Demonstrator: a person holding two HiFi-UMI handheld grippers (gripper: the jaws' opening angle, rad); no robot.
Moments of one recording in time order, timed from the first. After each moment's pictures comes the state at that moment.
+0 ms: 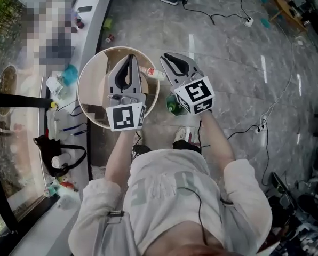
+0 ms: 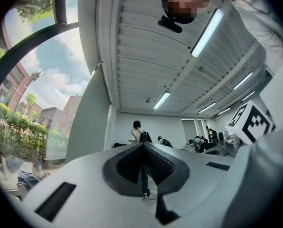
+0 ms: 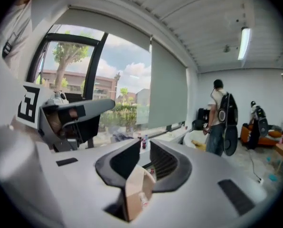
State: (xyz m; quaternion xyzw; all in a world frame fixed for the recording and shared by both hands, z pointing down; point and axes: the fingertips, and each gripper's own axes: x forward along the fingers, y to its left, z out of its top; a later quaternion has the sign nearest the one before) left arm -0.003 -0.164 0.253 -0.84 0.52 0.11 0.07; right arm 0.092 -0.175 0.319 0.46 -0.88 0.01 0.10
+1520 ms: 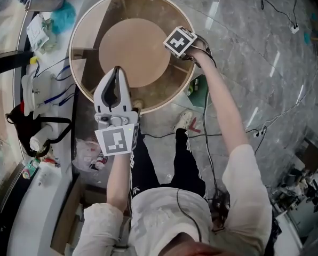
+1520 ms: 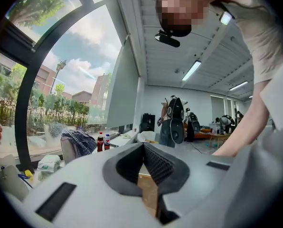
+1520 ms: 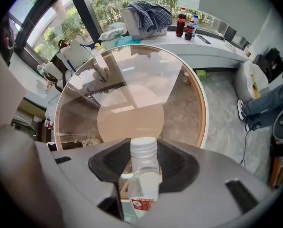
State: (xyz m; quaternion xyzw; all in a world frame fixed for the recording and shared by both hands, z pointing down) left arm -0.197 -0.205 0.534 -0.75 0.66 0.00 -0.07; right arm -0.018 -0.309 0.836 0.17 -0.73 0.18 0.64
